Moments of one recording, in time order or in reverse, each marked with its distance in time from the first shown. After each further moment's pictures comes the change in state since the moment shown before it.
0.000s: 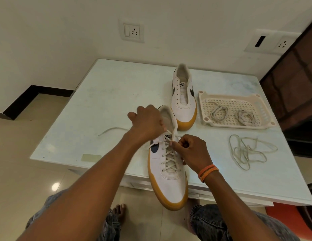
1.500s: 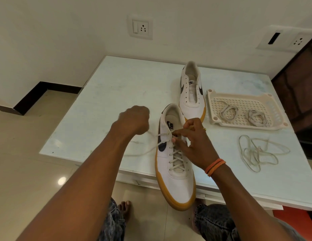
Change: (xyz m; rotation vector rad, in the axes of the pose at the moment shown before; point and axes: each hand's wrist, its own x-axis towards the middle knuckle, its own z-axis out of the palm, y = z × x) left_hand -0.011 -0.043 -0.030 0.044 -0.248 -0.126; right_hand 0.015 -0.008 0.003 -0.270 -0.025 -0.446
